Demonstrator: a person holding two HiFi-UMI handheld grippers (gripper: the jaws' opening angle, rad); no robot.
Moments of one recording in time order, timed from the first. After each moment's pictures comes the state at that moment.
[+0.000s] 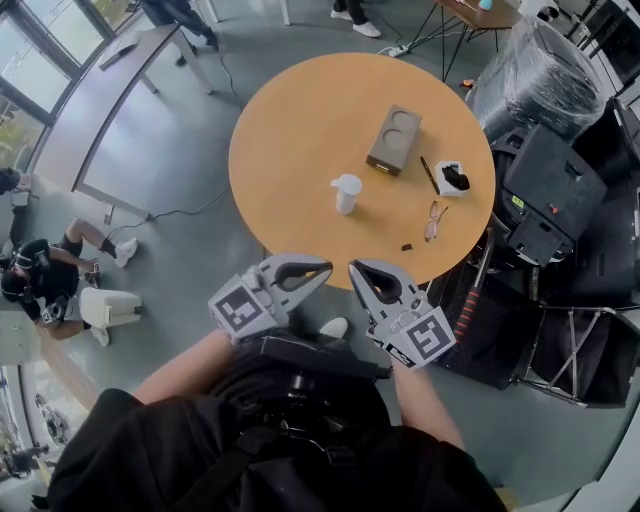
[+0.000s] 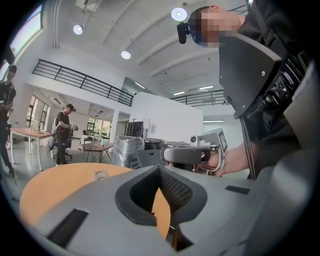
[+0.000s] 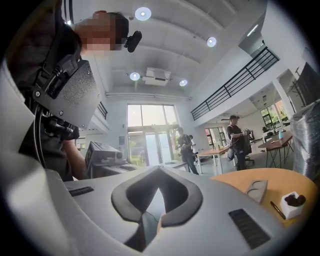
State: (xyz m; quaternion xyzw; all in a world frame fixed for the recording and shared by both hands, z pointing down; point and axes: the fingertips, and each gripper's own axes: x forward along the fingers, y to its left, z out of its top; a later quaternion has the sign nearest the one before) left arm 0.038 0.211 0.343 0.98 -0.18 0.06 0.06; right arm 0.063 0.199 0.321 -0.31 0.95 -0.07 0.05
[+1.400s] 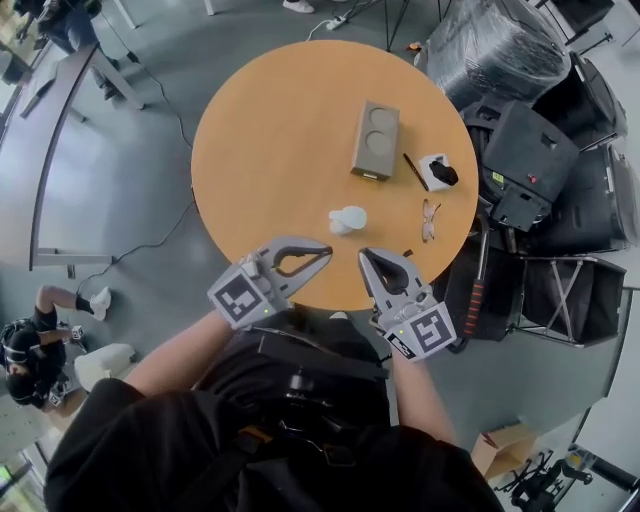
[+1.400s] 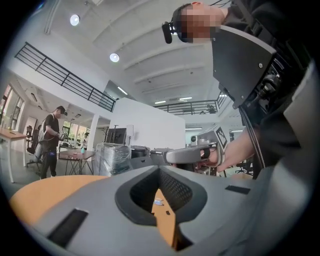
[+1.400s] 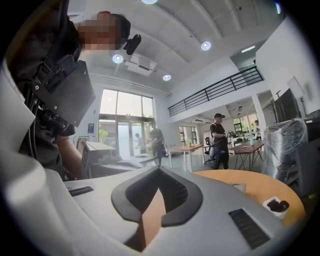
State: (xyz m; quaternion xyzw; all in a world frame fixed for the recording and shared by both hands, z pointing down) left arm -0.052 0.004 0.375 1.00 -0.04 0.01 0.03; right arm -0.010 0.002 0.361 -0.47 0.88 -0.07 -0.01
